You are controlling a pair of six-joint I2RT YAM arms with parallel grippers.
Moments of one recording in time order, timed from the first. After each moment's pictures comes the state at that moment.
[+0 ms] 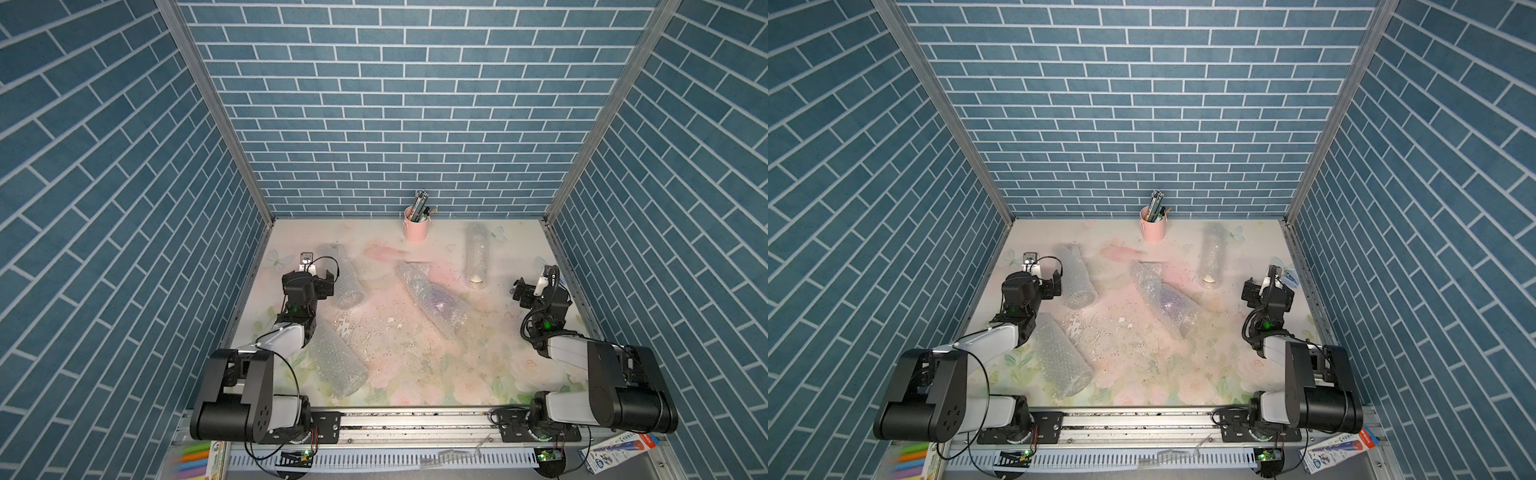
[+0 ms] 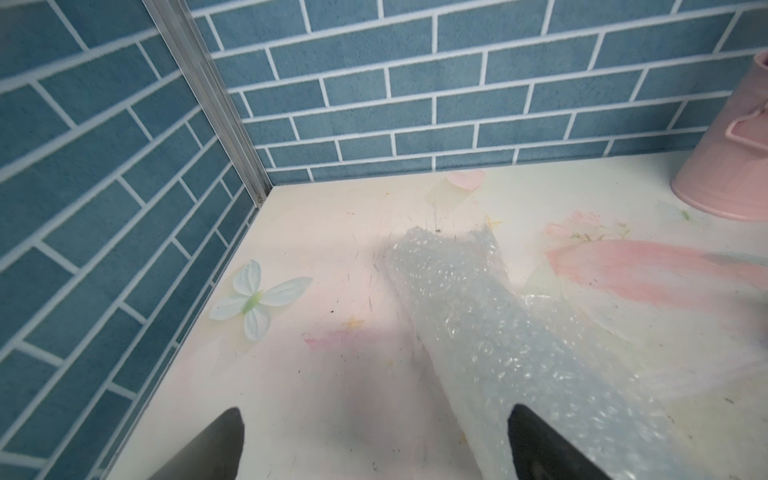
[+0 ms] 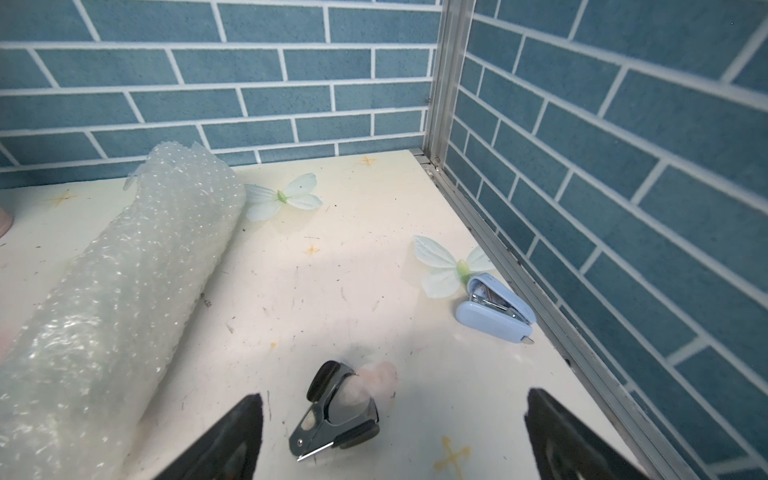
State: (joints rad) left arm -0.07 1.33 0.49 0.48 -0.22 0.06; right arm -0.02 1.36 0.32 0.73 0.22 0.02
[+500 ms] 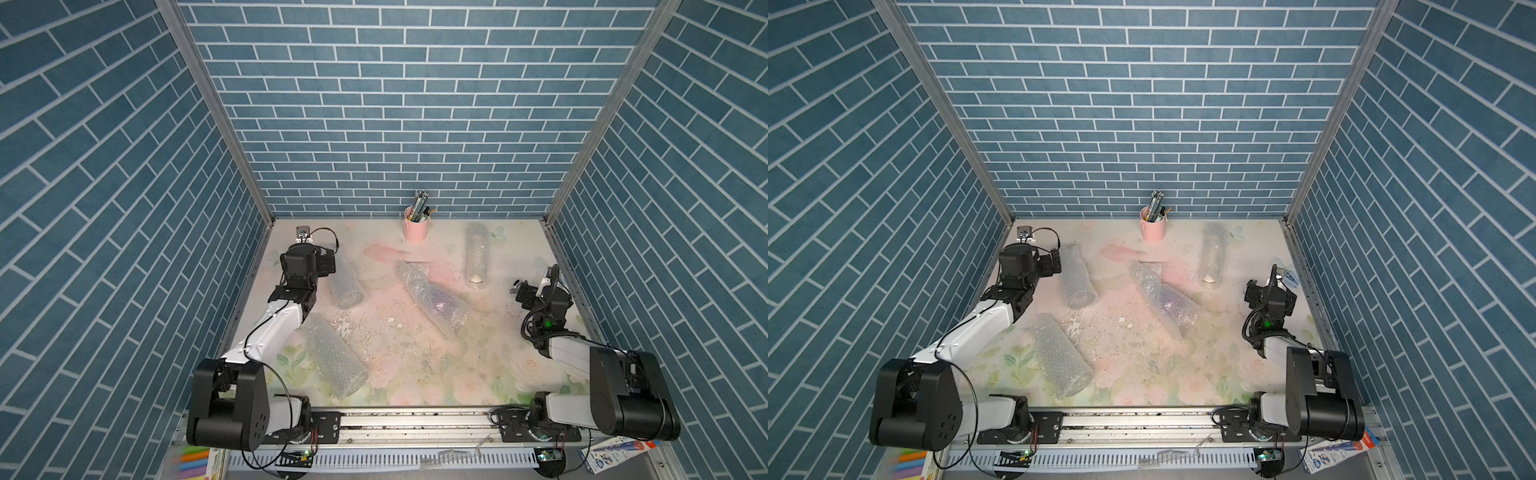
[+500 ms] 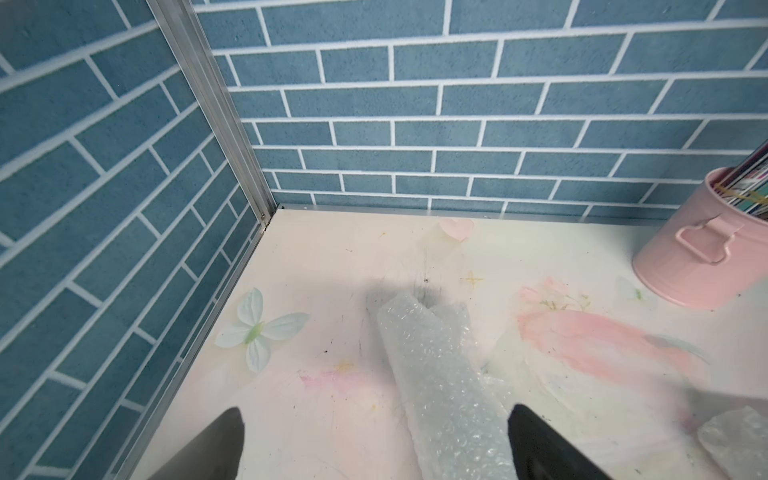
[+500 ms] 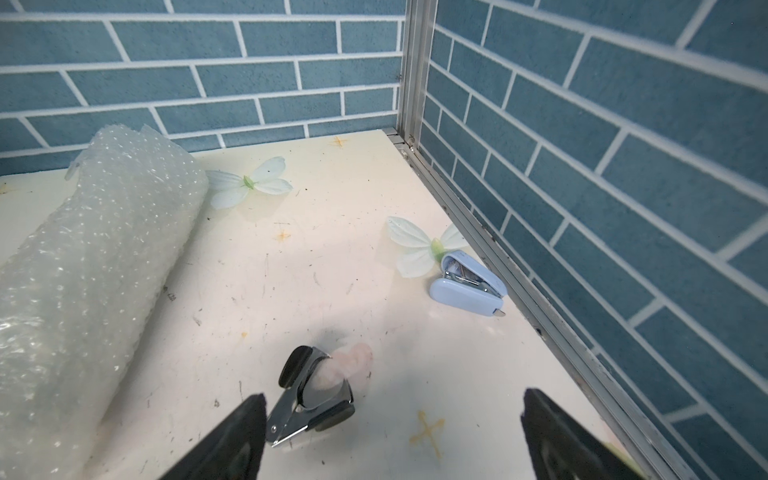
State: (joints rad) left arm -0.12 1.31 0.83 0.06 -0.26 -0.06; right arm -0.02 1.32 0.34 0.63 0.28 0.05
